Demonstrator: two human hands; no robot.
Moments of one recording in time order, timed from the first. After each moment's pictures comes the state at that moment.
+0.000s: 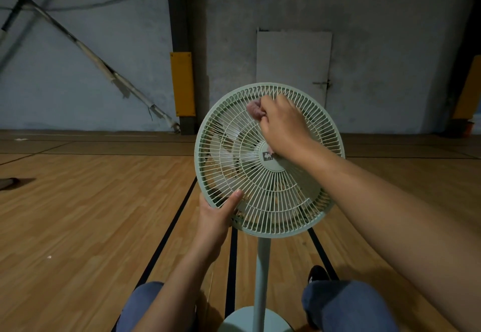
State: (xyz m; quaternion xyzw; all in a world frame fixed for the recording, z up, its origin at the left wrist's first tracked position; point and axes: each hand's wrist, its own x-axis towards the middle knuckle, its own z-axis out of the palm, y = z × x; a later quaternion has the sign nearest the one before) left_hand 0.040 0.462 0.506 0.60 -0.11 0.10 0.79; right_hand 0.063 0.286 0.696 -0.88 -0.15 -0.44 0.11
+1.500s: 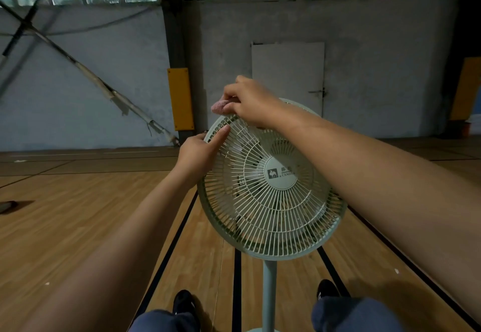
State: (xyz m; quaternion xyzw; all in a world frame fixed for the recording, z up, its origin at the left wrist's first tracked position) left_hand 0.113 0.496 0.673 0.80 -0.11 0.21 0.55; right_hand 0.108 0.322 0.783 -0.89 -0.26 -0.35 0.13
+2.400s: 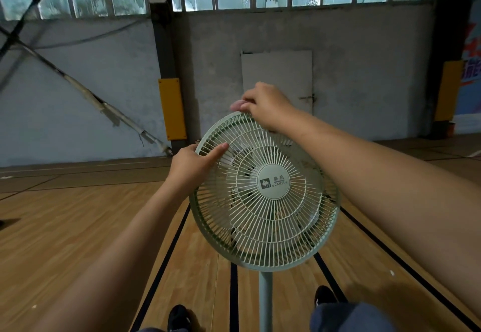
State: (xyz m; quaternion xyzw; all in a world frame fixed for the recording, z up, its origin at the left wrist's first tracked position) left_hand 0.105 0.487 0.676 0.81 -0.14 0.20 0.53; right_hand 0.100 0.265 0.789 -0.89 -0.19 -0.38 0.18
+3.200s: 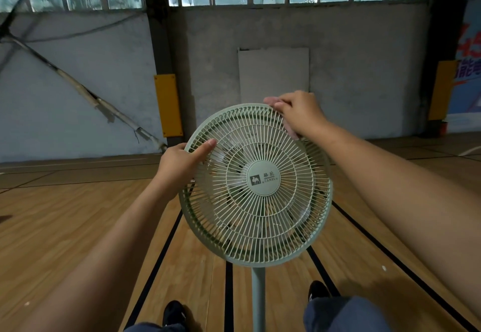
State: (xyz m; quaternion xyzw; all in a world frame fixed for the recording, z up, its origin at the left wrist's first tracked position) left_hand 0.101 0.498 0.669 0.79 -0.11 0.20 0.57; right_hand 0.091 0.195 0.754 -0.85 -0.13 -0.38 0.34
